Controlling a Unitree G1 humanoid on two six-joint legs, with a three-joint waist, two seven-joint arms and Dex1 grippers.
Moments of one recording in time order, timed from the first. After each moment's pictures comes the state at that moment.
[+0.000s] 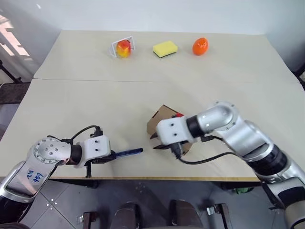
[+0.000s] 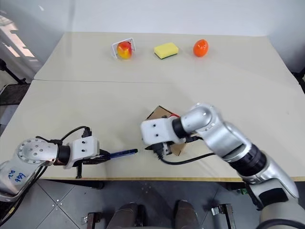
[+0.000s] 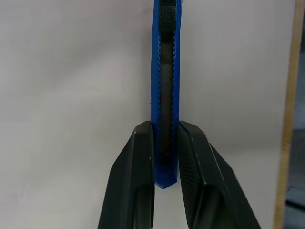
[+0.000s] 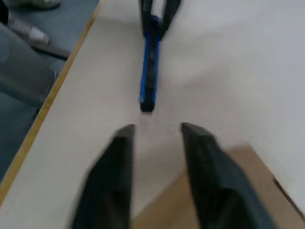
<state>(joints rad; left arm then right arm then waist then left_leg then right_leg) -0.13 1.04 -0.07 -0.43 -0.14 0.41 -0.97 -0.85 -0.66 0.60 -0.39 0.03 0.50 1.20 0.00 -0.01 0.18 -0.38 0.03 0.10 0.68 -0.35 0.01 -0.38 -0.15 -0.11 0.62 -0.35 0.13</state>
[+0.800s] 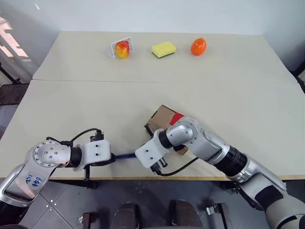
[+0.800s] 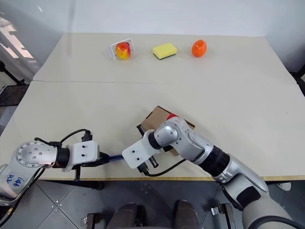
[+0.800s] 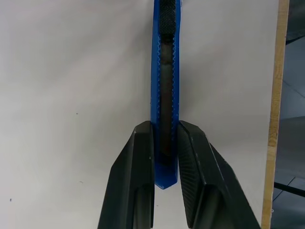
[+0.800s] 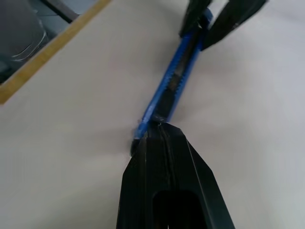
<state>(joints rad) -0.07 1.04 -0.04 -0.47 -0.13 0.42 -0.98 -0.85 -0.46 0.75 -0.10 -0.26 0.07 1.18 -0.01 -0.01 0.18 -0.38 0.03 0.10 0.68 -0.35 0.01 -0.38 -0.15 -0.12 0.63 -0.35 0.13</state>
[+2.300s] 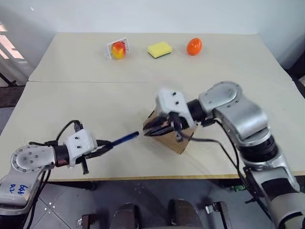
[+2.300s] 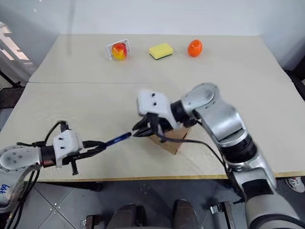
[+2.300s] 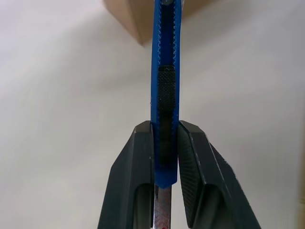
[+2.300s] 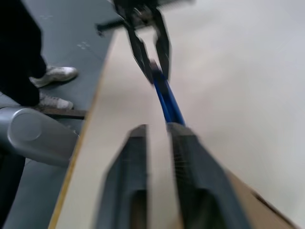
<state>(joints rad) 0.00 0.83 0.24 -0.40 -0.25 0.22 -0.93 -1.00 -0.54 0.31 -0.28 0.26 0.95 1.31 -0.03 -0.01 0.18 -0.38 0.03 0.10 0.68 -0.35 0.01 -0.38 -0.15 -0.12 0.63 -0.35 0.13</state>
